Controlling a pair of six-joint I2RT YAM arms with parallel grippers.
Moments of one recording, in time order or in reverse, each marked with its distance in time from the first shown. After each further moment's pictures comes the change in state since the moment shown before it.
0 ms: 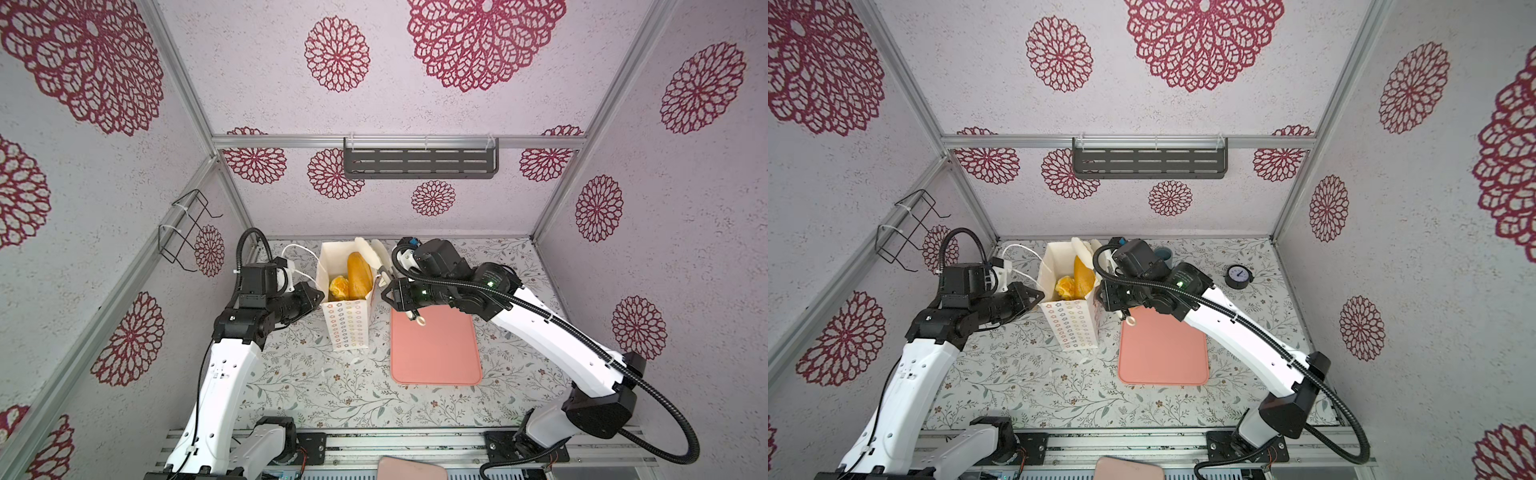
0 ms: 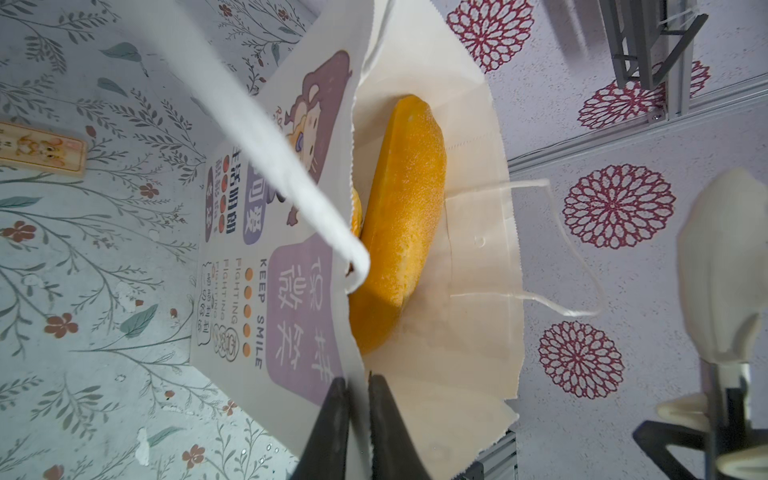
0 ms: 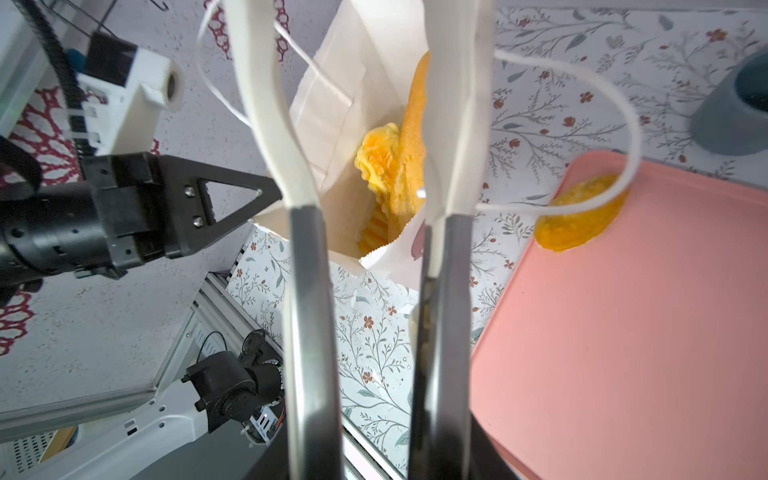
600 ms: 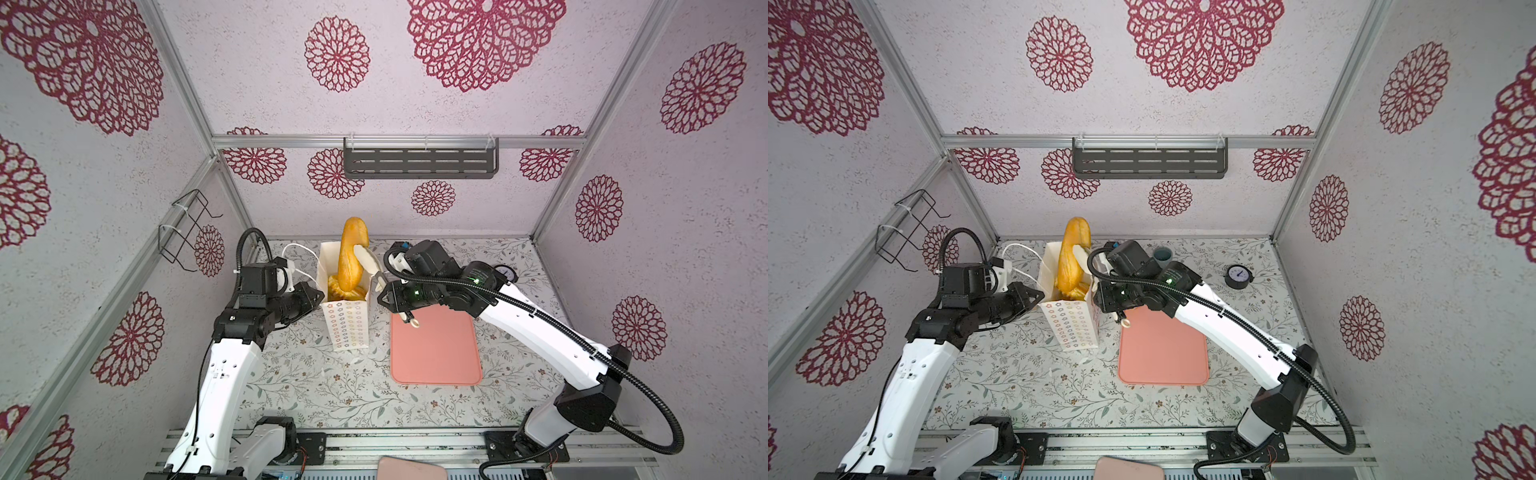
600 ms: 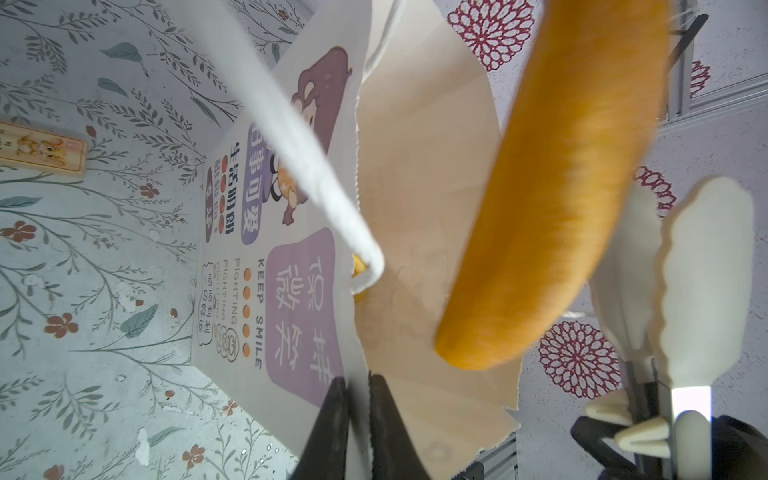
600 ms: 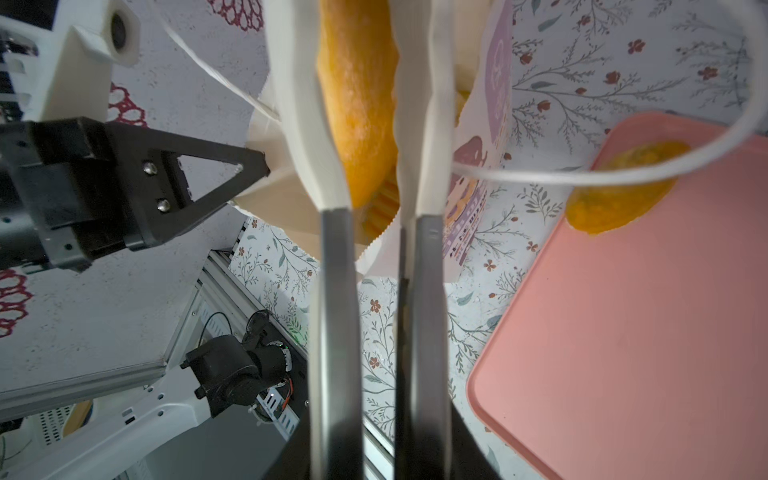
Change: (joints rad) left arm 0.000 0.000 0.000 0.000 0.000 0.000; right arm 0.010 0.093 -0.011 0.016 -0.090 0.009
